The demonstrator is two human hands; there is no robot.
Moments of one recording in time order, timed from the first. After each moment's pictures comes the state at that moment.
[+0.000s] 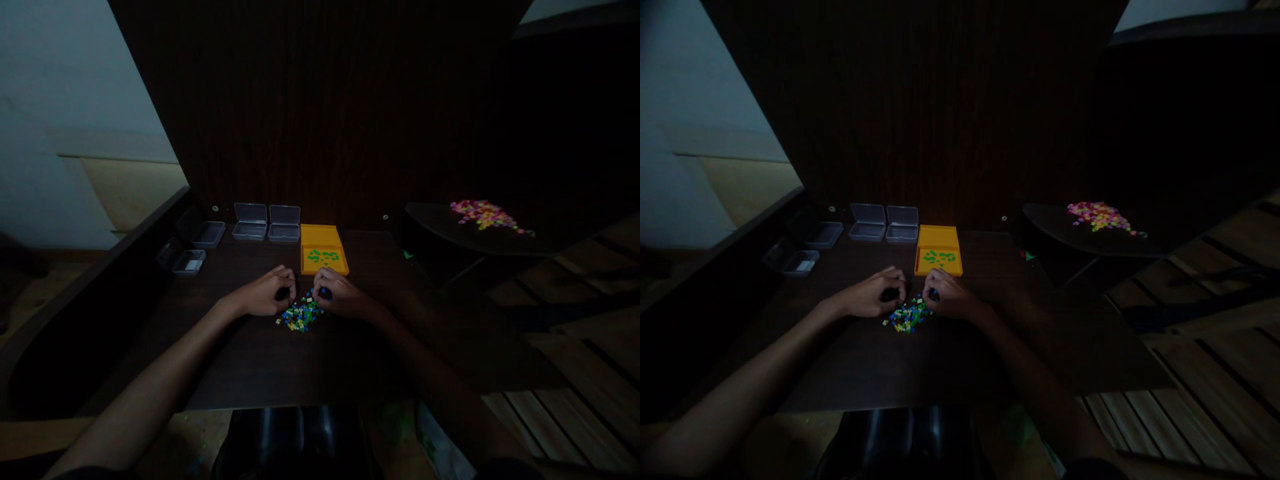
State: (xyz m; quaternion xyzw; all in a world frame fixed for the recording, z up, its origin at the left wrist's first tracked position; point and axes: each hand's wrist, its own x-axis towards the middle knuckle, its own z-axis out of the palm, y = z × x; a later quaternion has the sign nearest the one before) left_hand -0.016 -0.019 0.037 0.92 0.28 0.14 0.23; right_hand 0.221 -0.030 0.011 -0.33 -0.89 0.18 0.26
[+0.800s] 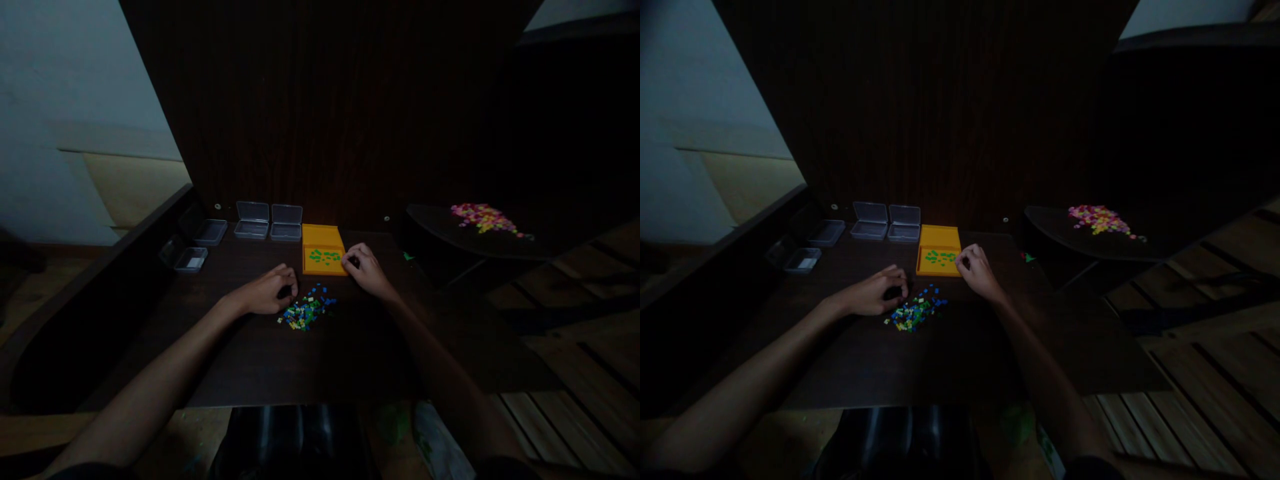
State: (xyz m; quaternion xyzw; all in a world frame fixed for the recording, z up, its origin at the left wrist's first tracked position) left_hand -0.017 -0.018 0.033 0.92 0.29 0.14 0.21; right_hand 0.274 0.008 0.011 -0.46 -0.79 0.09 0.40
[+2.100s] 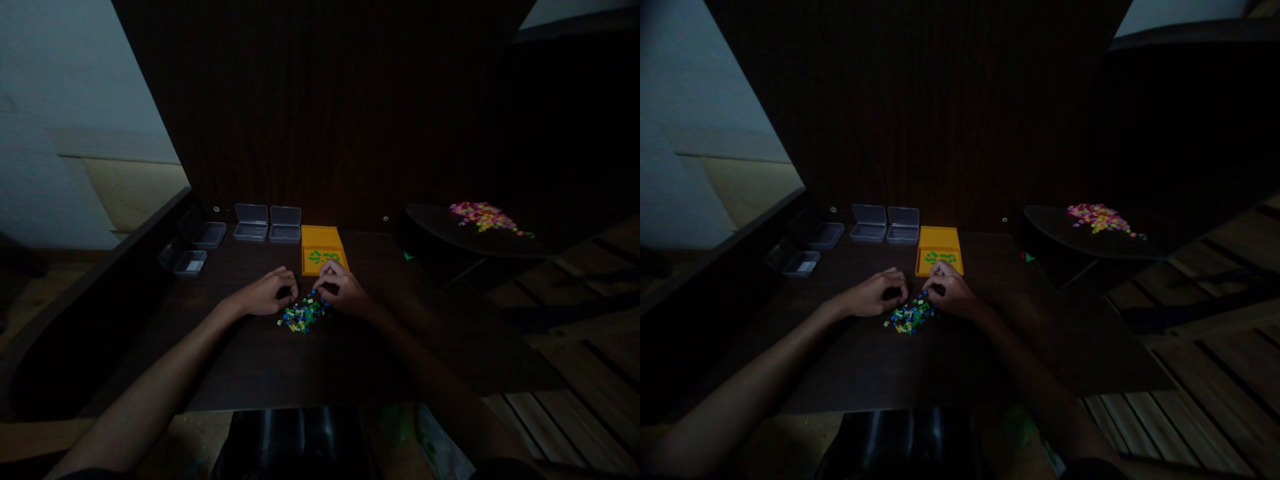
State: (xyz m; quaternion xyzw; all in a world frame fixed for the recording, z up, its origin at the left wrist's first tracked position) left_hand -0.015 -0.018 0.035 0.92 0.29 0.15 0.24; right_hand 0.222 -0.029 0.017 -0.34 -0.86 0.15 0.36
